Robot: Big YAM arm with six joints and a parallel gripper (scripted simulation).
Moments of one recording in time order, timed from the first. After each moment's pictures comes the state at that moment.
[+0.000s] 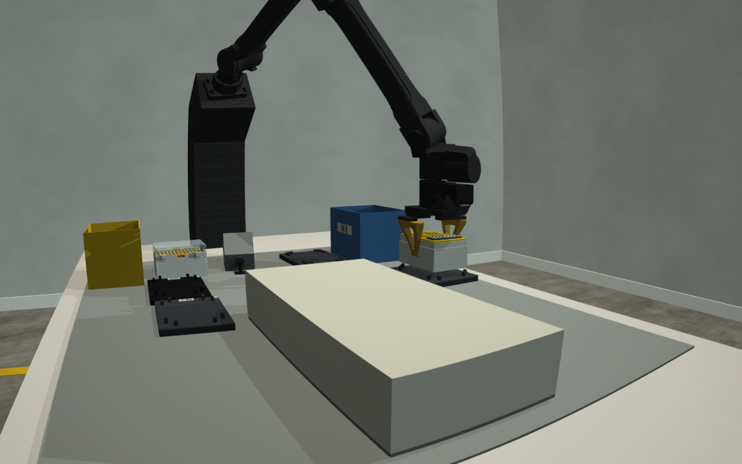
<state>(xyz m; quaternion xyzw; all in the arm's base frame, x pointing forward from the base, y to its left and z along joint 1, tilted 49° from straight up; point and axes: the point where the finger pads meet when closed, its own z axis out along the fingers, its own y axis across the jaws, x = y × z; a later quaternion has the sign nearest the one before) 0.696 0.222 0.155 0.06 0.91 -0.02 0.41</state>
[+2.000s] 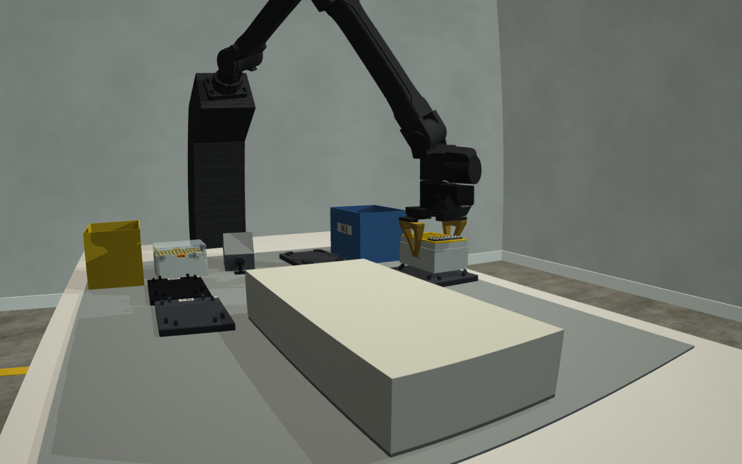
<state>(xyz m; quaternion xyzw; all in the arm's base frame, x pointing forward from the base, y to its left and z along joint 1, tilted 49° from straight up) 0.698 0.222 0.154 0.06 0.91 -0.02 0.41</state>
